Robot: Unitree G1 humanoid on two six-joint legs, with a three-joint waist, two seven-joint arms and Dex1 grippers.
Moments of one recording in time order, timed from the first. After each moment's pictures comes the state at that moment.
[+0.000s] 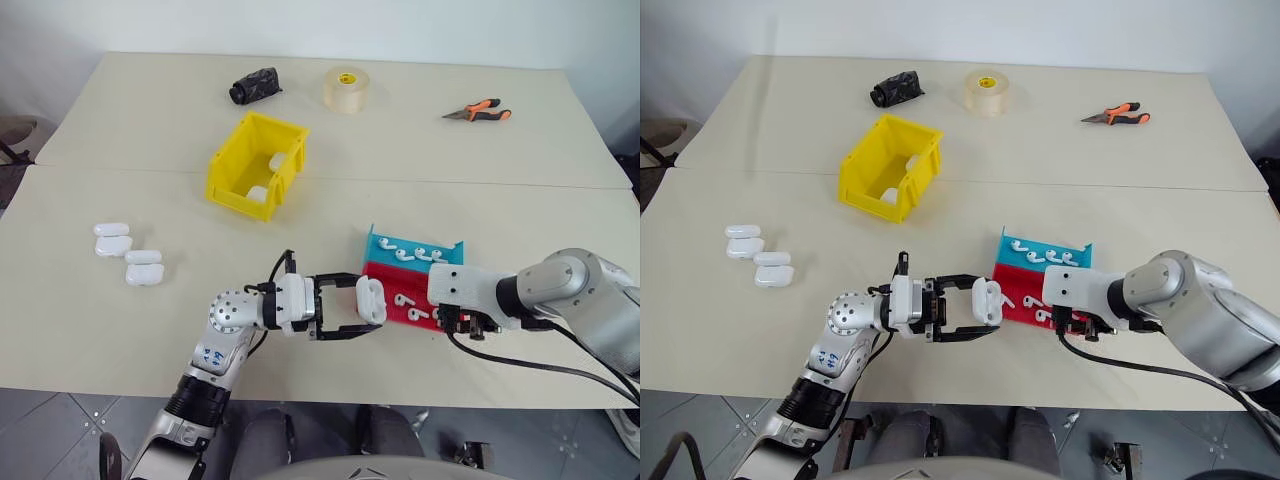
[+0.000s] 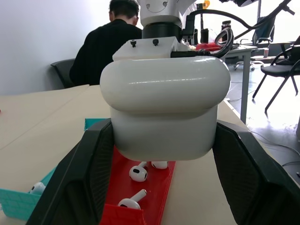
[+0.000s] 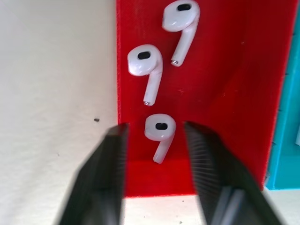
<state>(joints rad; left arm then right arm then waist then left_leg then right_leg) -0.31 0.24 -0.26 0.01 -0.30 -0.23 -1.06 -0.55 -1.24 0.48 -0.63 0.21 0.99 1.00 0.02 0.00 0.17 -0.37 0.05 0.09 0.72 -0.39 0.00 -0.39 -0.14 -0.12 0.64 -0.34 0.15</state>
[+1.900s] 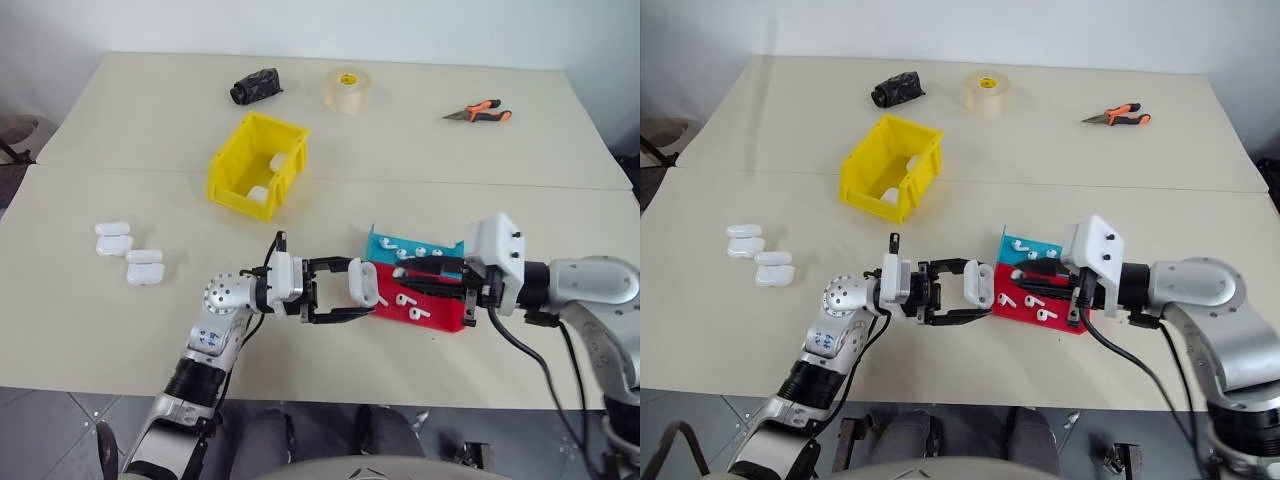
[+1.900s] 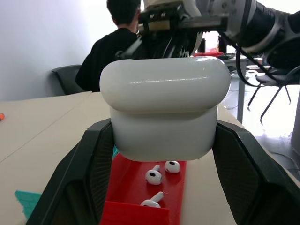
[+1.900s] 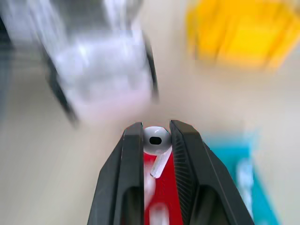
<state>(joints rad) -0.43 0.25 -0.19 0.13 -0.40 -0.18 -1.17 -0.21 -0.64 -0.19 -0.57 0.55 0.58 1.05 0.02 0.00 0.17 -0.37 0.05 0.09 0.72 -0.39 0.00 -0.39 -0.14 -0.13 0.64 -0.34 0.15</state>
